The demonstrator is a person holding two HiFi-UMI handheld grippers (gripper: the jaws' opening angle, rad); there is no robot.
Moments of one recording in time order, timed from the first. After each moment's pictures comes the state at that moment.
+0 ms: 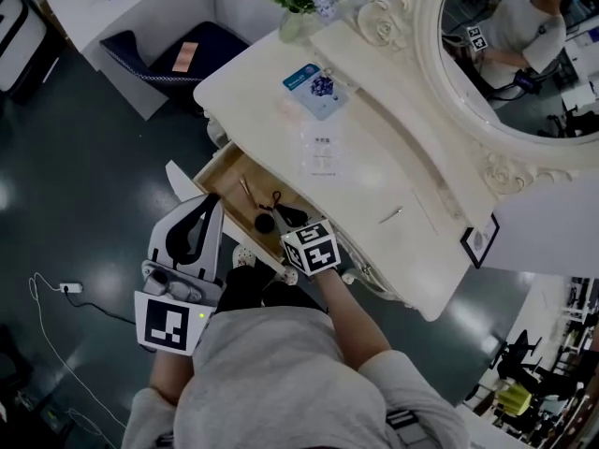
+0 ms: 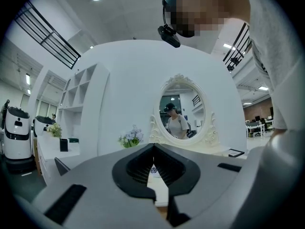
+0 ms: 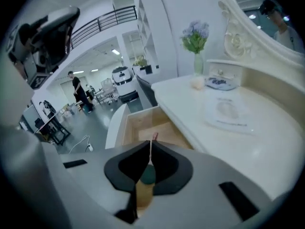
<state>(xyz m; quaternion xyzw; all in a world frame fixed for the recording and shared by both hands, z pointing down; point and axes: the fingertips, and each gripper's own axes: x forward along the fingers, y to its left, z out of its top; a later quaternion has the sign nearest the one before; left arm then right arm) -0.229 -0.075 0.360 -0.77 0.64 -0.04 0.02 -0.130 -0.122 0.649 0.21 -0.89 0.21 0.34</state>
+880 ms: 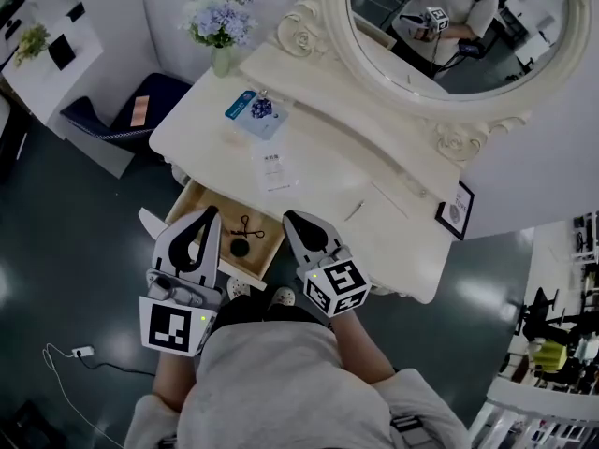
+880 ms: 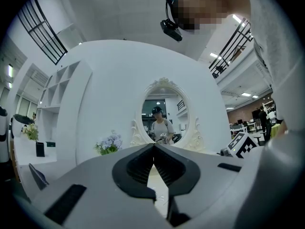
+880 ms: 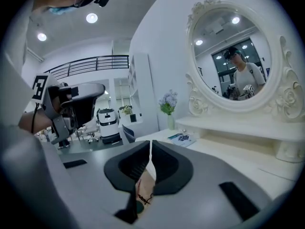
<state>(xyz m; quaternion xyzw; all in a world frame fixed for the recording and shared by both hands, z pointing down) -0.162 -0.106 0.344 -0.83 0.56 -0.03 0.04 -0.042 -0.149 0.469 0.36 -0.92 0.13 0.09</state>
